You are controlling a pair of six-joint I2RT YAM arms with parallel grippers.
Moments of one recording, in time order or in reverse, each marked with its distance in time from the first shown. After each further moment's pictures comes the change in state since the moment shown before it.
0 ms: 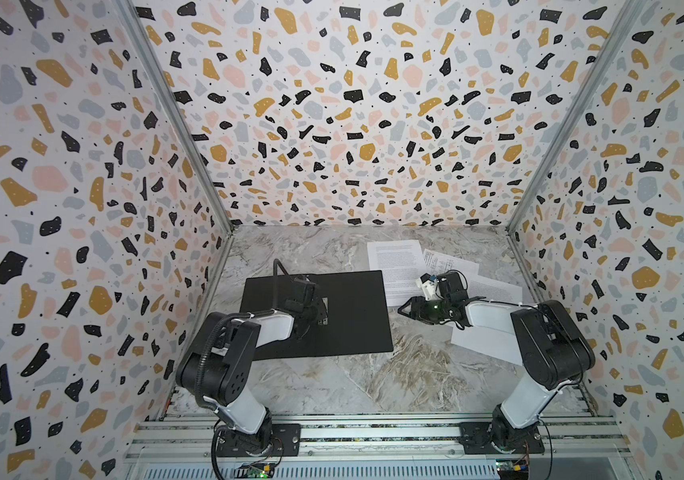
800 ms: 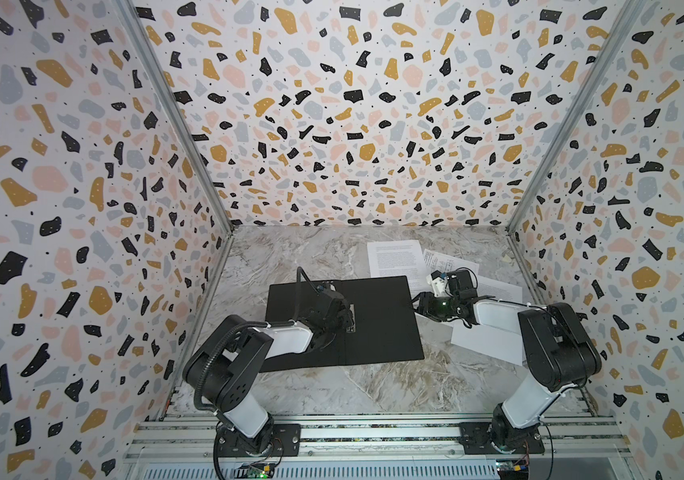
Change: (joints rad) left arm -0.234 -0.021 -0.022 0.105 -0.036 -0.234; right arm -0.074 -0.025 -0.004 -0.007 -0.006 0.022
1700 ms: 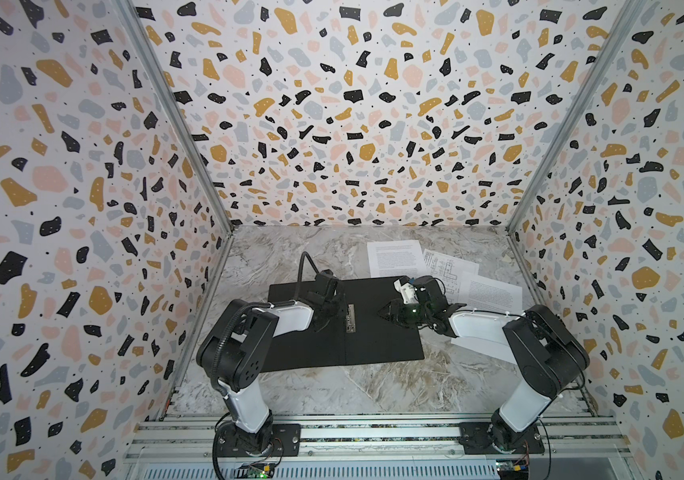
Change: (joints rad) left arm 0.111 0.144 0.198 -0.156 0.104 0.278; right arm 0.314 0.019 0.010 0.181 0.072 0.253
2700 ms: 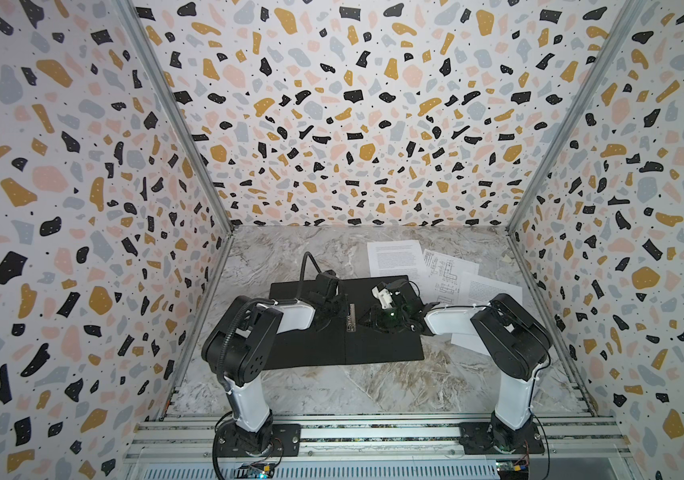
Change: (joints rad) left arm 0.000 0.045 0.006 0.043 0.032 0.007; right arm 0.125 0.196 0.144 0.015 -0.007 0.068
